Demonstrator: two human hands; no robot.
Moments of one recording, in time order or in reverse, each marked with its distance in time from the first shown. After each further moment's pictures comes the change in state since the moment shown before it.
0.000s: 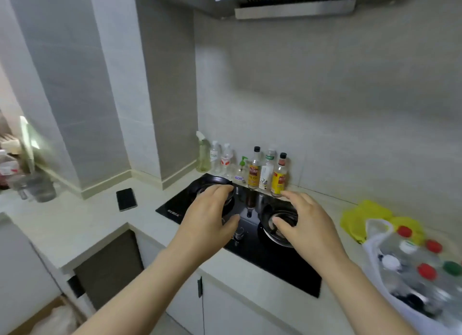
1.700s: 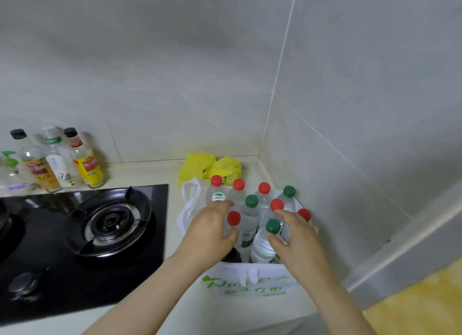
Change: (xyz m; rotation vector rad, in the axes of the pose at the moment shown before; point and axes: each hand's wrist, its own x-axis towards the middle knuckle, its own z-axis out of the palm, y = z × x) left_hand 0.075 0.262 0.313 -0.367 -0.562 0.481; right_hand -0.139 0.308 -0.101 -0.131 0.151 0.770
